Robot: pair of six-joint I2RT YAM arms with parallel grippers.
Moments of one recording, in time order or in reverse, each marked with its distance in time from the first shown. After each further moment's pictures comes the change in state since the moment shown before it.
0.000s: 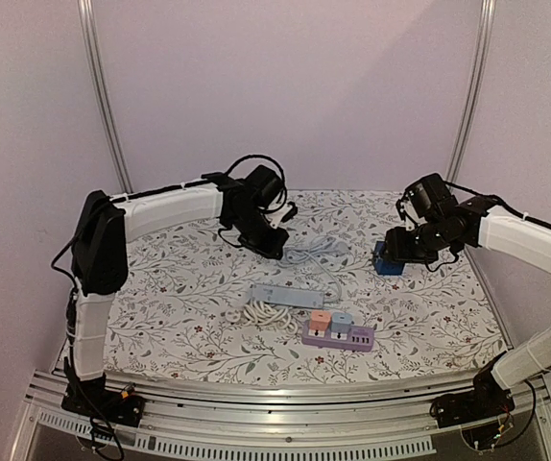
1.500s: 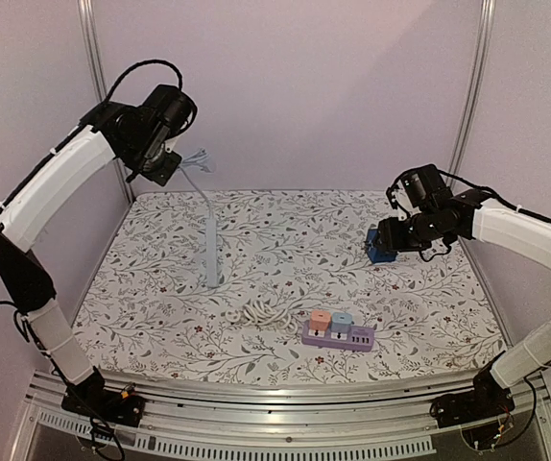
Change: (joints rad) left arm 0.163 -0.466 0.103 -0.406 -0.884 0.183; right arm 0.000 0.056 0.066 0.066 -0.007 -0.114
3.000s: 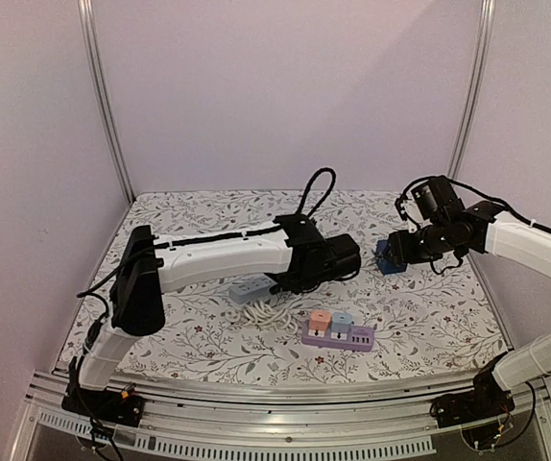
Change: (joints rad) left arm -0.564 0.634 0.209 -0.127 -0.174 -0.689; right arm 0.000 -0.106 -0.103 -0.023 0.022 -0.037
